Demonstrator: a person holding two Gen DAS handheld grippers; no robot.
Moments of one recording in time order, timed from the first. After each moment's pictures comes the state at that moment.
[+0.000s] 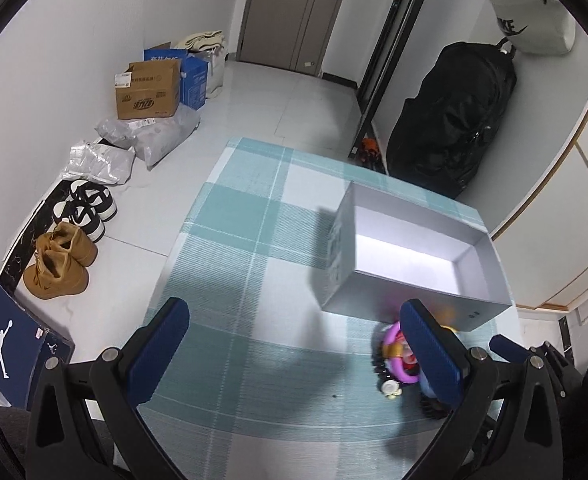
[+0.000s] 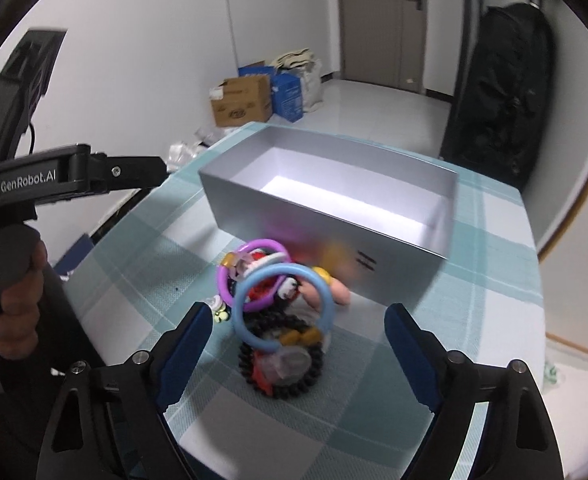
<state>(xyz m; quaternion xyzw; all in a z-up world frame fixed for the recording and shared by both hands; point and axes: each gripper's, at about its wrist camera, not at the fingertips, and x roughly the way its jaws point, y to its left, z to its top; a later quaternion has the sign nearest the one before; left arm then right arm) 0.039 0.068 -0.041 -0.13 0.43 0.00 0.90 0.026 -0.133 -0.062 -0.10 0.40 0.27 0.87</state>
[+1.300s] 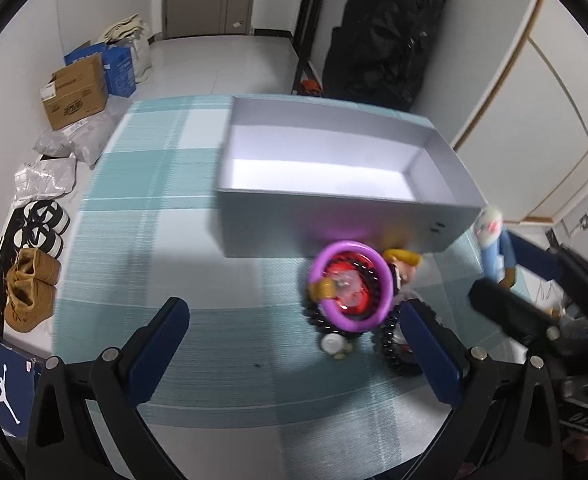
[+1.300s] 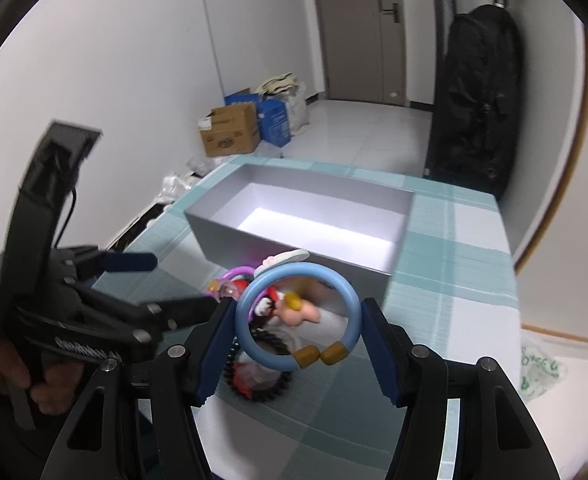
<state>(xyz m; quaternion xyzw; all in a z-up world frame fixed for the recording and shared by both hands) 0.042 0.011 -0.067 -0.04 0.49 -0.11 0.86 0.025 -0.173 -0.038 -0.04 0.37 0.25 0.89</state>
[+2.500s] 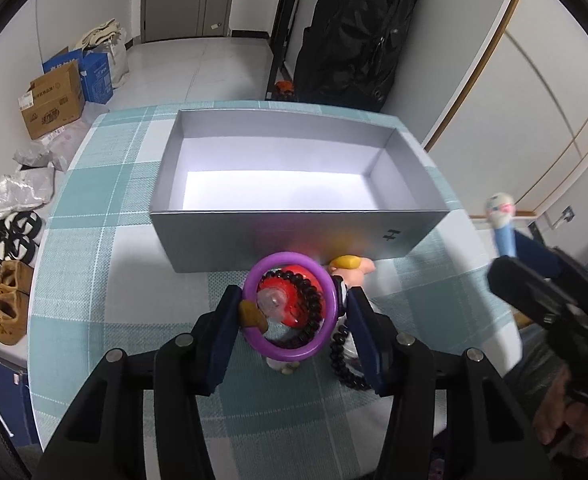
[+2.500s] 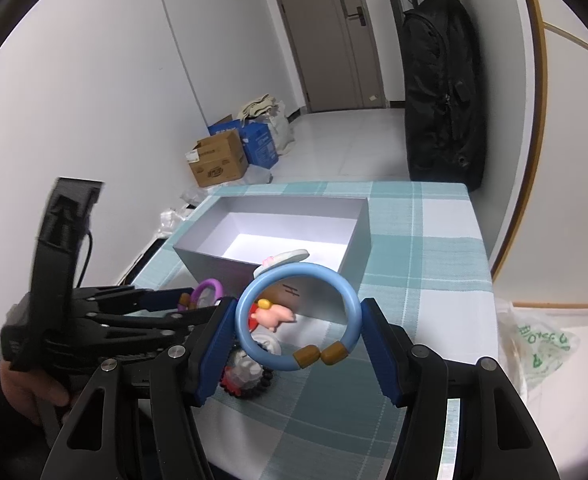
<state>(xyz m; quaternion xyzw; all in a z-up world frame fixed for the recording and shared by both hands) 0.041 -0.005 -0.053 -0.06 0.48 -0.15 0.86 0.026 -0.211 -0.025 0.03 0.36 0.24 0.90</state>
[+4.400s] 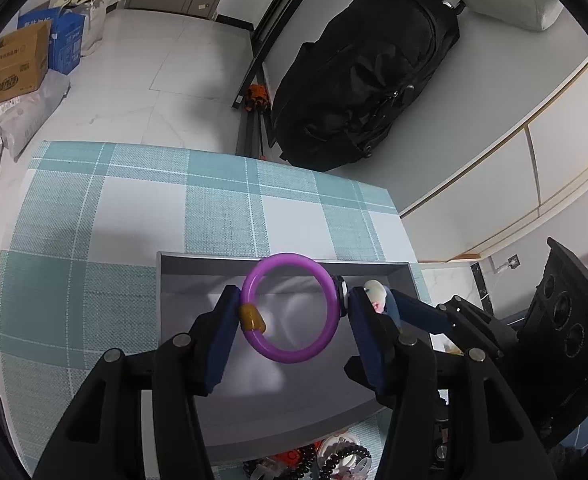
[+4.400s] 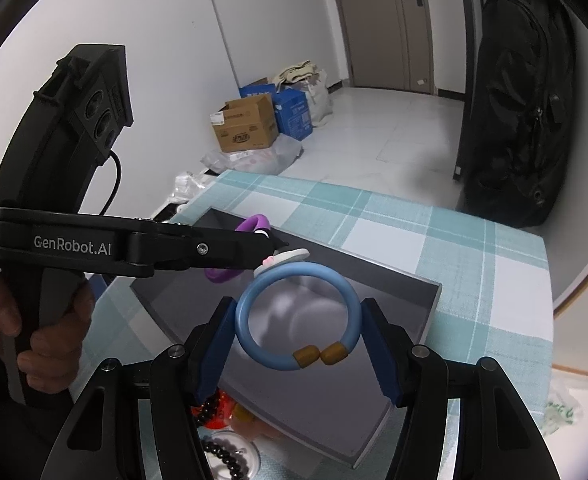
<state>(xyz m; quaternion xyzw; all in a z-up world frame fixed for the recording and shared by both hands) 0.150 0.030 -0.047 -0.18 0.49 -0.22 0.82 0.130 -0.152 -0.045 -0.04 0.40 0.30 0.86</state>
